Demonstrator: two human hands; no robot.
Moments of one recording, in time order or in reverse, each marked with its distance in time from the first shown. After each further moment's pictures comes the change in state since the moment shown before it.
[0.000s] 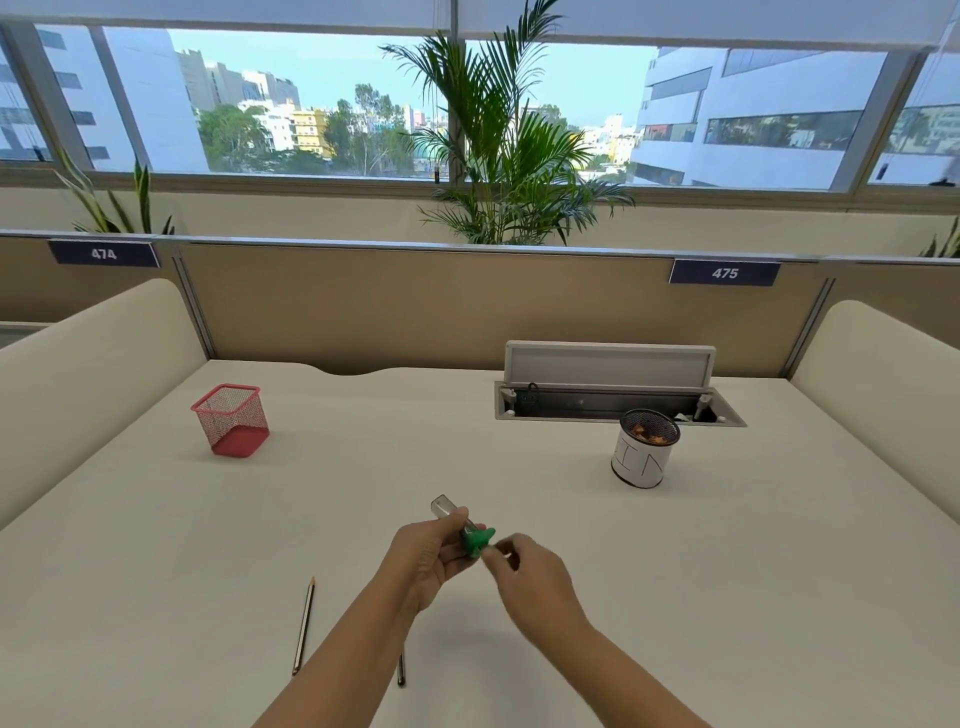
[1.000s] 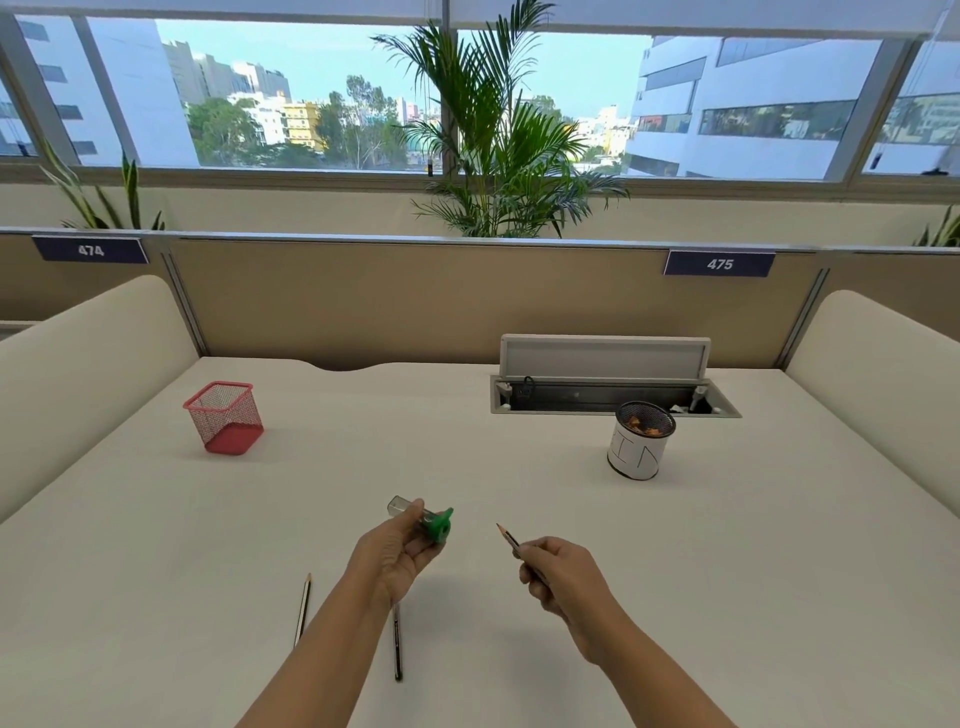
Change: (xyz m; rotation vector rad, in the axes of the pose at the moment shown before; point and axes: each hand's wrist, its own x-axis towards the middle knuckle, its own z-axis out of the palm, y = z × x) left_hand 0.005 0.009 -0.025 -0.228 0.120 -0.015; right_hand 0.000 0.019 -0.028 0.580 -0.109 0.262
